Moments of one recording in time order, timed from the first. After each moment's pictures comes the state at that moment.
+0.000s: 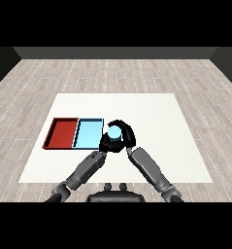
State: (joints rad) left arm -0.49 0.01 -0.61 -0.96 0.66 0.40 -0.60; right arm -0.45 -0.02 0.49 -1.42 -0.26 -0.43 -0.17
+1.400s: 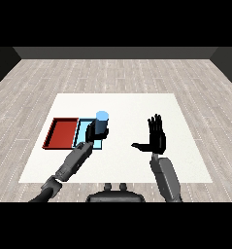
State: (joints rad) left arm -0.58 0.16 -0.46 -0.88 0.56 0.44 -0.54; right arm -0.14 -0.07 0.16 -1.67 -0.38 -0.23 -0.27
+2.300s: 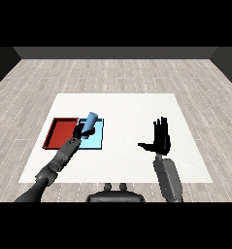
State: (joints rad) left arm -0.76 0.26 -0.51 -0.36 0.35 0.52 -0.09; right arm -0.11 -0.07 0.08 -1.62 -0.45 -0.17 -0.30
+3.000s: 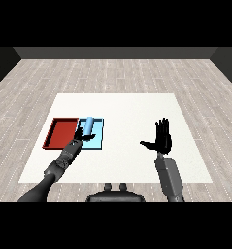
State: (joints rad) left arm -0.84 0.17 -0.41 -0.05 0.36 0.48 -0.03; right arm -0.13 -0.09 0.02 -1.52 -0.45 -0.14 -0.33
